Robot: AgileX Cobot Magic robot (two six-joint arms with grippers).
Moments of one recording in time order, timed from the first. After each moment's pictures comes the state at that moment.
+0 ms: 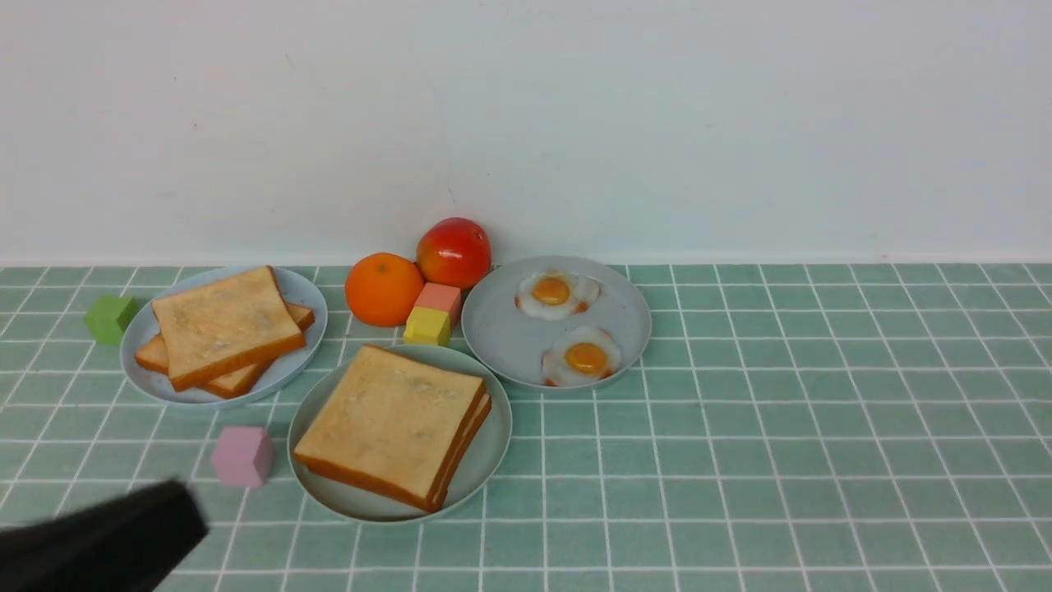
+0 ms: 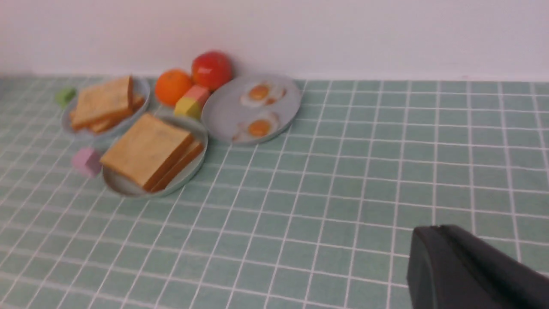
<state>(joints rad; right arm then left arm) 0.52 0.21 -1.02 -0.16 1.27 0.33 -0.78 0.24 -0.26 0.14 0.03 -0.43</state>
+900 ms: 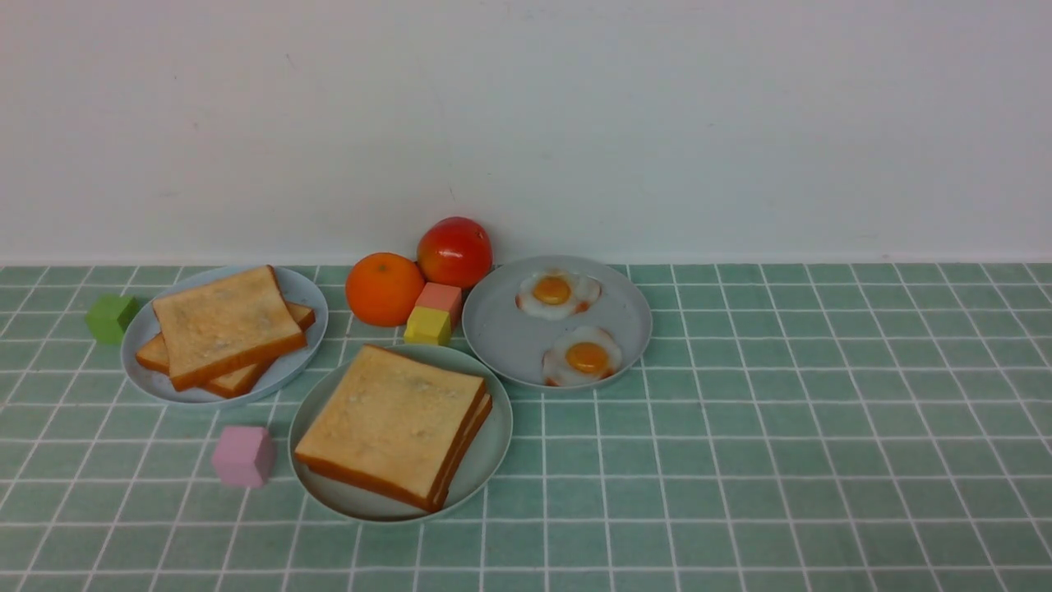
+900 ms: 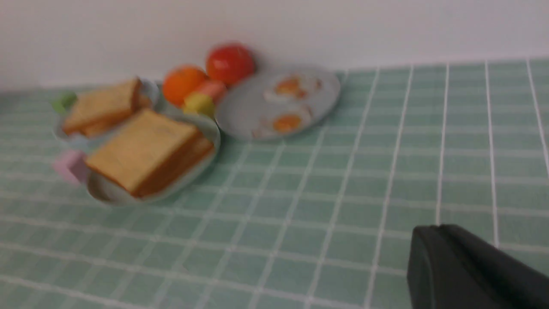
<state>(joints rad) 0.52 0.13 -0.22 -0.23 0.47 0.50 -0.78 -0.01 -0.15 0.14 0.25 -0.43</state>
